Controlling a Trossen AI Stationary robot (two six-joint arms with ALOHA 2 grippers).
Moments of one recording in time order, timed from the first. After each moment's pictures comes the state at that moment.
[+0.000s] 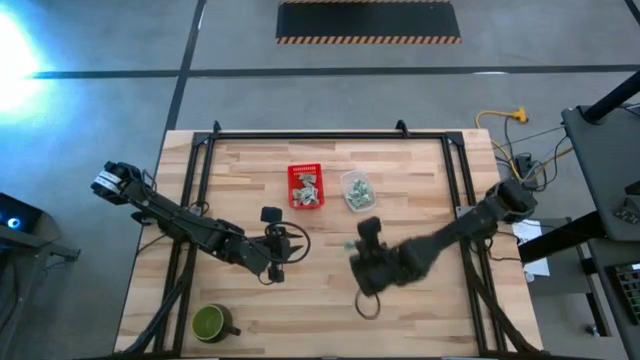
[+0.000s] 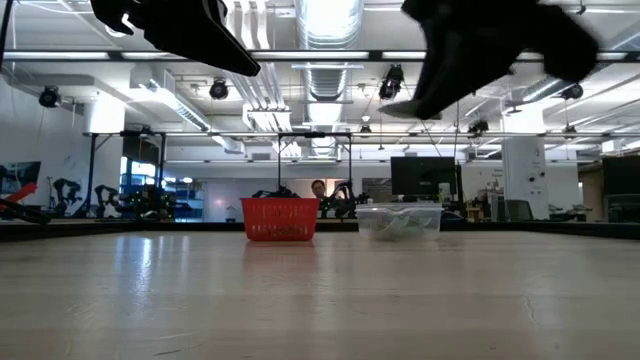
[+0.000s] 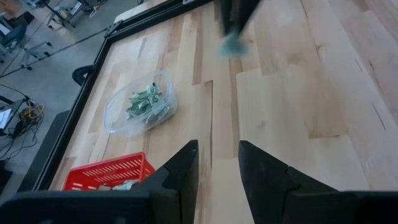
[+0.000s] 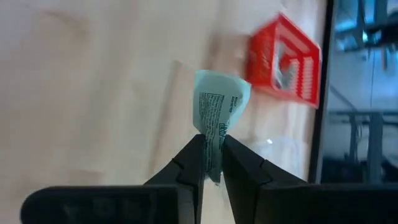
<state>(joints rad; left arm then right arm) -0.45 1.35 0.89 -0.20 -0.64 -0.01 0.50 1.75 1.30 -0.83 0.68 0.05</state>
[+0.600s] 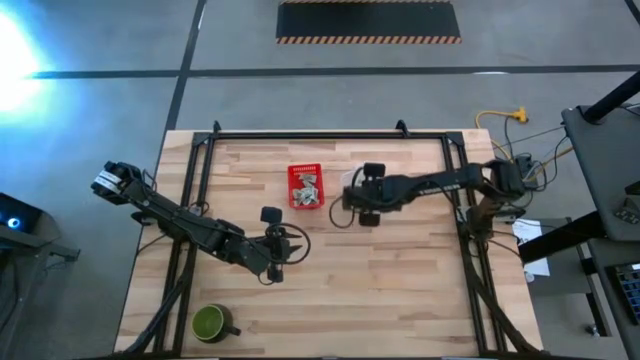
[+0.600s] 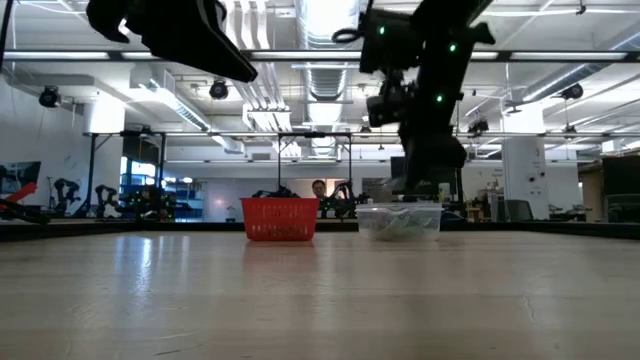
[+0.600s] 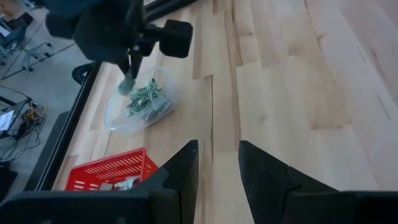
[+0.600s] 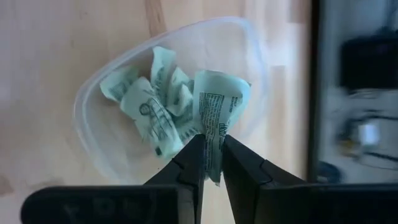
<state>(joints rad) -0.45 1.35 0.88 -0.20 -0.64 0.01 -0.04 1.74 1.17 -0.78 0.57 -0.04</state>
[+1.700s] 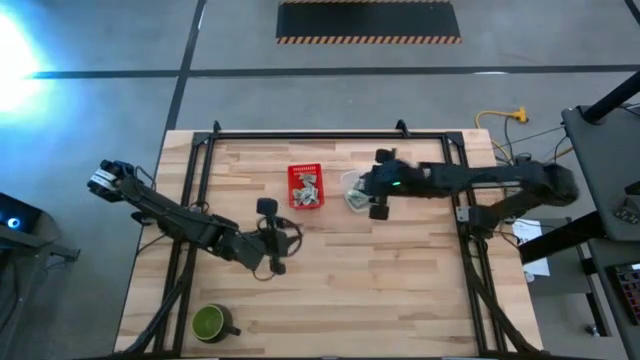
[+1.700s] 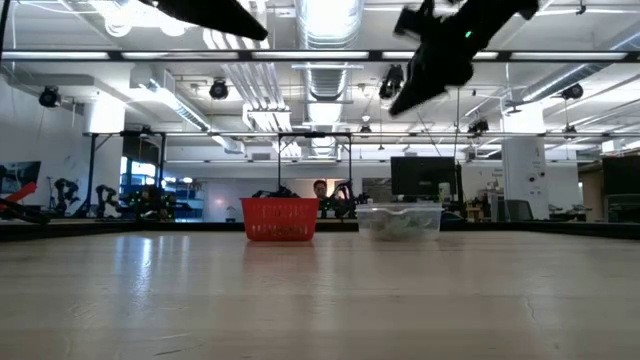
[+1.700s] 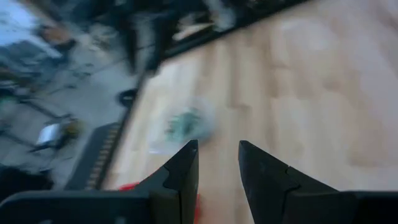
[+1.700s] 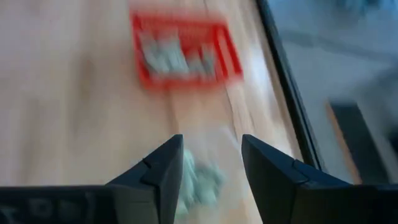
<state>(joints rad) -0.44 1.31 0.94 -0.19 -0.74 0.10 -0.11 1.33 0.97 -0.41 0.28 -0.20</state>
